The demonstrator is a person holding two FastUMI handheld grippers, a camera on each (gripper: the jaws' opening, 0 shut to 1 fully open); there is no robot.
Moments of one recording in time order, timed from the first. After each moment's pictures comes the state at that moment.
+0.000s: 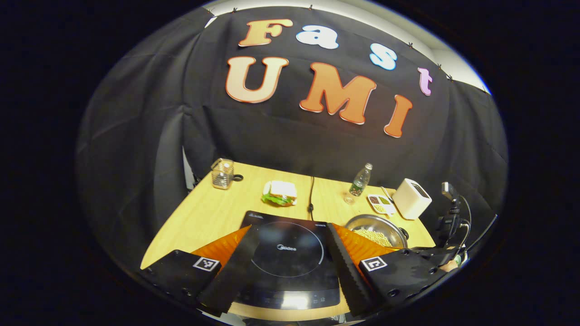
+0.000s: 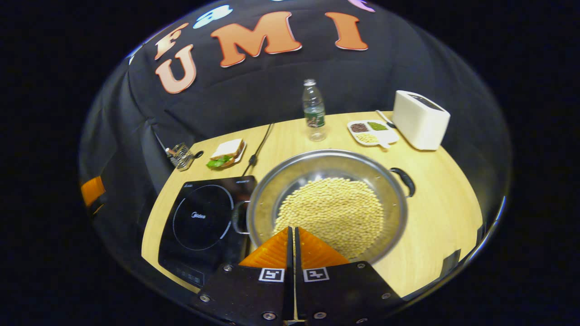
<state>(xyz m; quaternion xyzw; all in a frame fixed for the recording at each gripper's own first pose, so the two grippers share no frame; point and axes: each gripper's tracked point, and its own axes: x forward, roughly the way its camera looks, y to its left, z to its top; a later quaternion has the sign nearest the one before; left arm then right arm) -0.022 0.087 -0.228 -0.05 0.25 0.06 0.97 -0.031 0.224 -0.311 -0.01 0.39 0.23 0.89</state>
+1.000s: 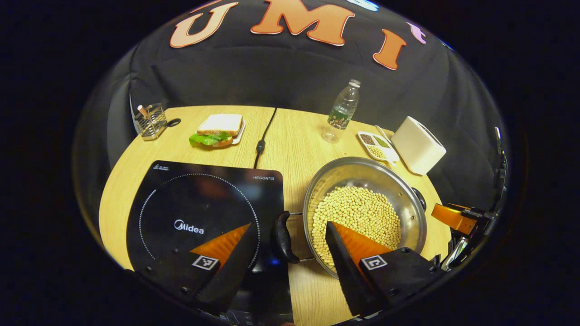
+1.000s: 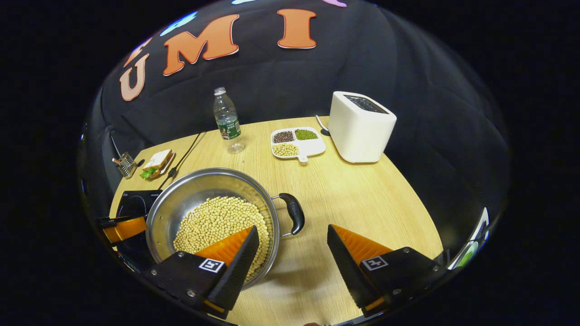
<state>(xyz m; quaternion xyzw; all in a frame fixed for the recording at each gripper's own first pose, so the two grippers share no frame) 0.070 -0.022 -0.415 -0.04 0.42 0.03 0.91 0.087 0.100 -0.343 -0.06 0.40 0.14 0.90</state>
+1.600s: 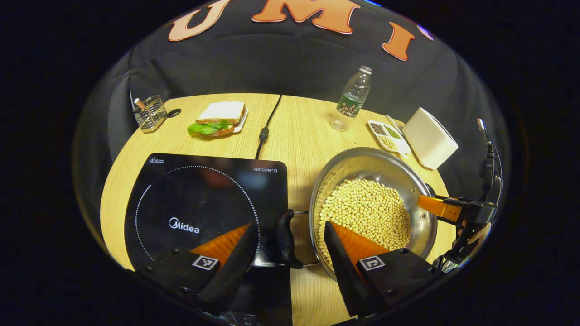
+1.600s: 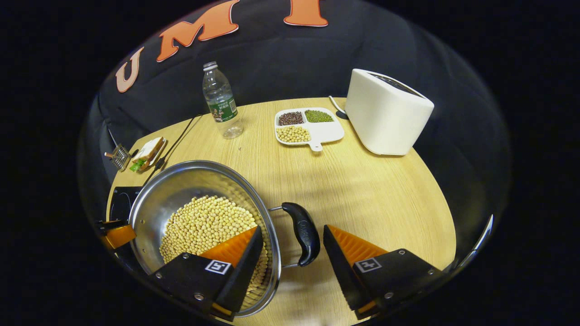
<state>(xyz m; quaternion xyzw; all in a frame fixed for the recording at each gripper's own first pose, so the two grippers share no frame) 0.073 -0.017 -0.433 -0.03 0.45 0.04 0.89 0.119 0.124 -0.397 -0.06 0.45 0.16 0.87</state>
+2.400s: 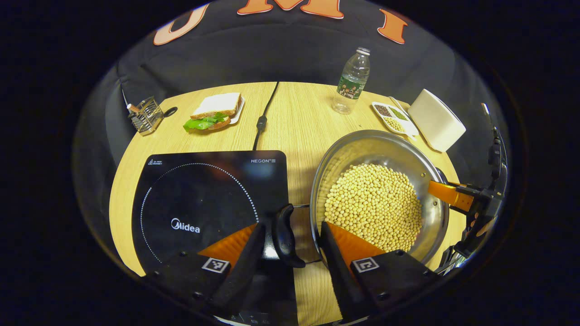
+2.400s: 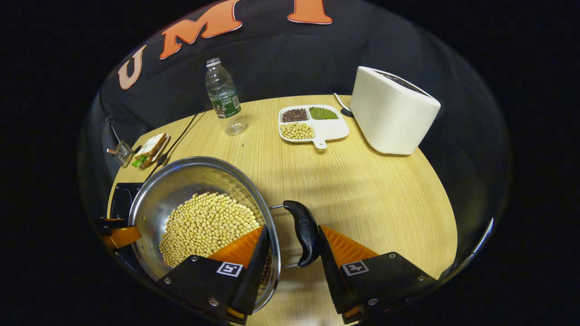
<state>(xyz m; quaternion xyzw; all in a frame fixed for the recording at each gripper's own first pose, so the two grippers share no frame) 0.073 -0.024 -0.445 0.00 0.50 0.05 0.87 0.117 0.124 -0.398 -0.07 0.45 0.18 0.87</state>
